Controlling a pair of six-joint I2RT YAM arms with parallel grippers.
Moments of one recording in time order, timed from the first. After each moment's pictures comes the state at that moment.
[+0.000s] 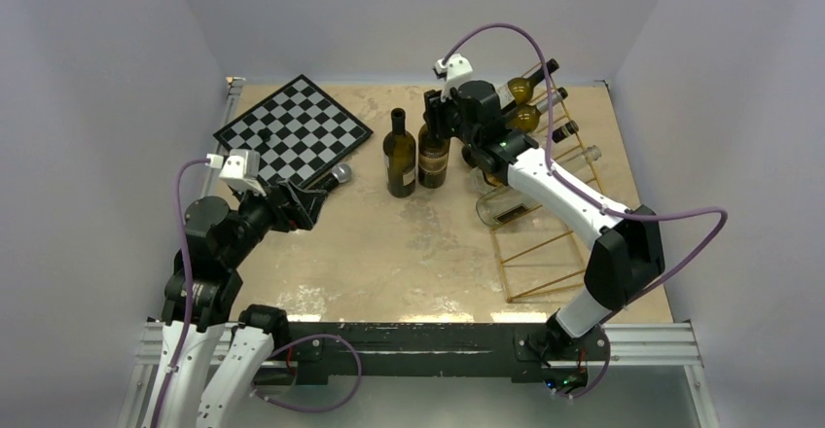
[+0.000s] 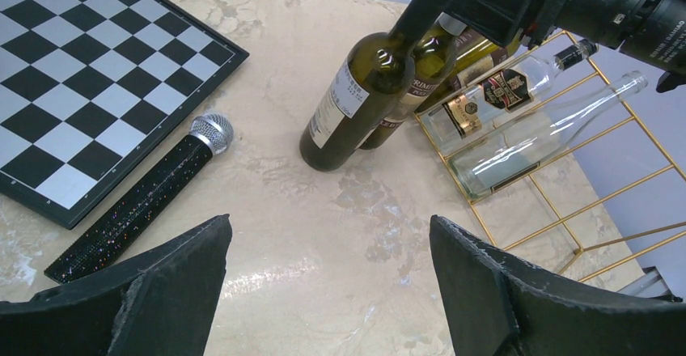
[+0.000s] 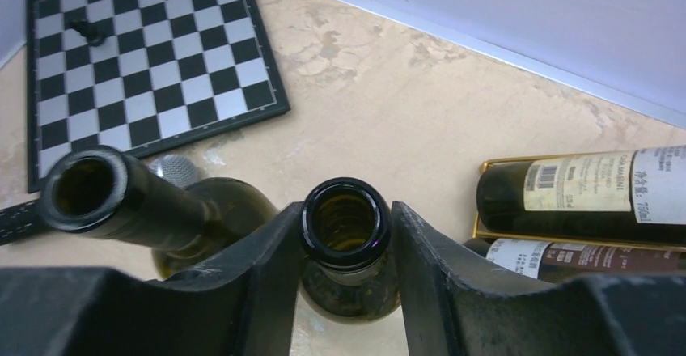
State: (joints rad) left arm -0.18 0.50 0.84 -0.53 0.23 -0.38; right arm 0.60 1.60 1.39 -0.09 0.12 0.08
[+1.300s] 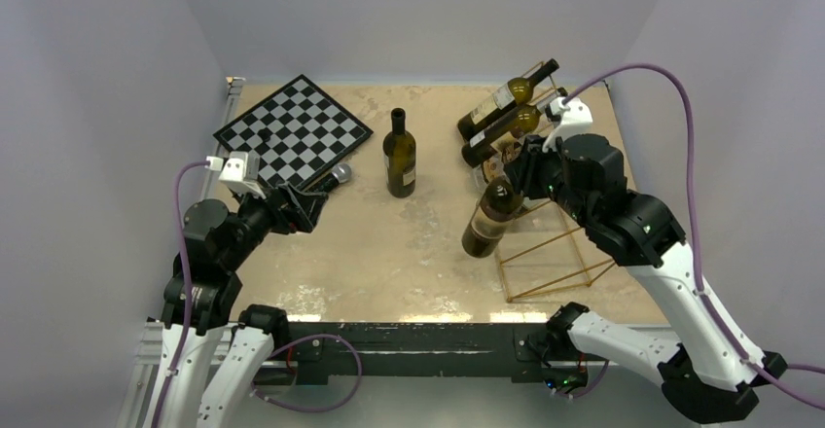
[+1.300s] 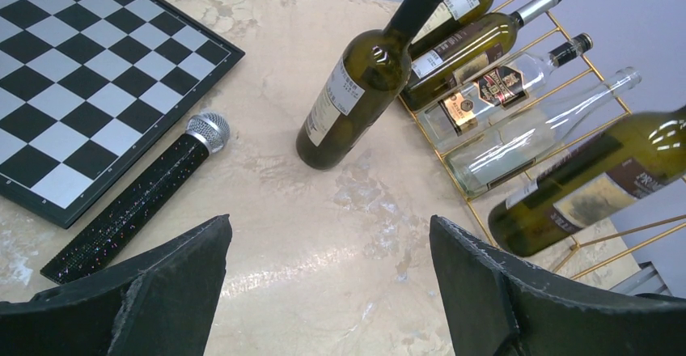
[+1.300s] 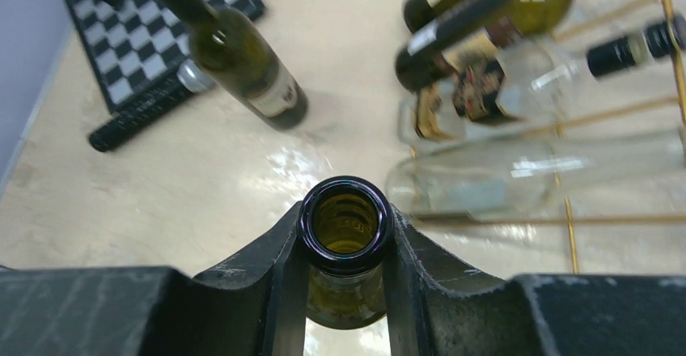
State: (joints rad) left arm -0.18 0.49 0.83 -0.54 0.24 -0.38; right arm 0.64 0.97 1.39 -0.80 0.27 0.35
